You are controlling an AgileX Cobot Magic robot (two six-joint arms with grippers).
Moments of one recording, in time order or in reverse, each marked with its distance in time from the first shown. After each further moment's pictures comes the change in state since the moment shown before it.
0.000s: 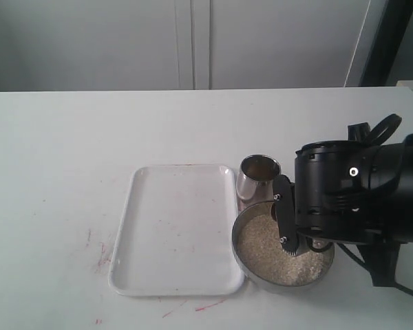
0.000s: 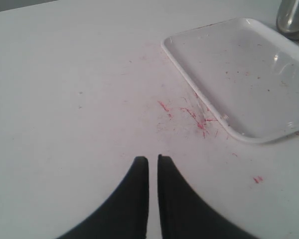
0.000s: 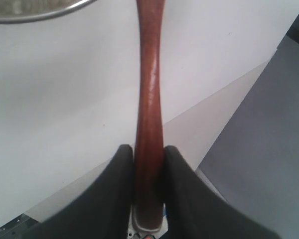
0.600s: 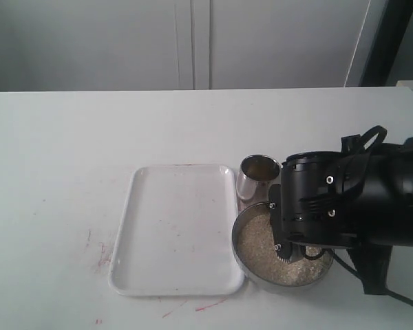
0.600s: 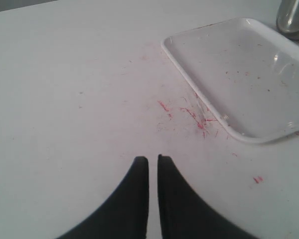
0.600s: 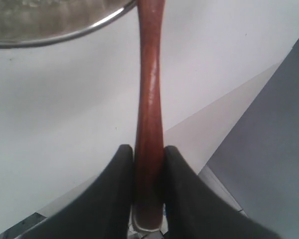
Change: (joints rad) left arm 0.000 0.000 0.000 0.000 0.000 0.000; right arm 0.000 0.062 0.000 0.015 -0.008 0.038
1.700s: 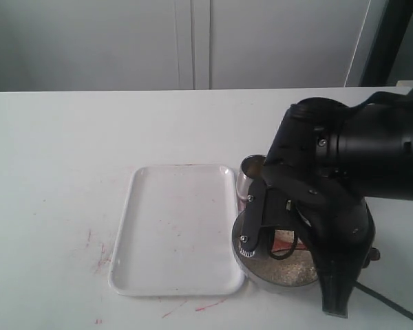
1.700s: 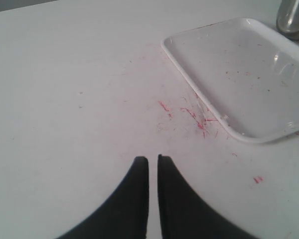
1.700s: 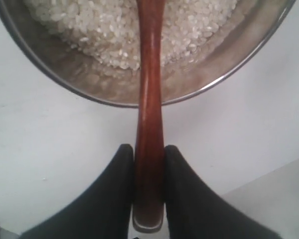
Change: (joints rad) left arm 0.000 0.000 0.000 0.000 0.000 0.000; right arm -0.039 0.002 -0.138 0.426 0.007 -0.160
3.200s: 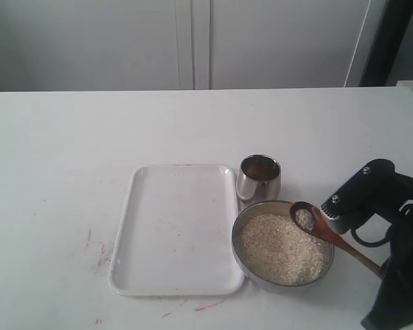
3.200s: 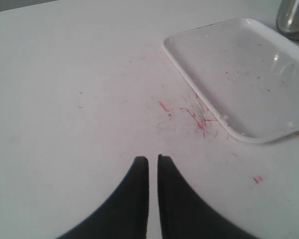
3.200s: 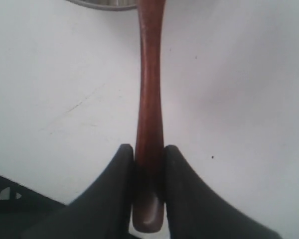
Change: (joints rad) left arm 0.000 0.000 0.000 0.000 0.000 0.000; right arm -0.241 -0.443 0.241 0.312 -0.108 0.215
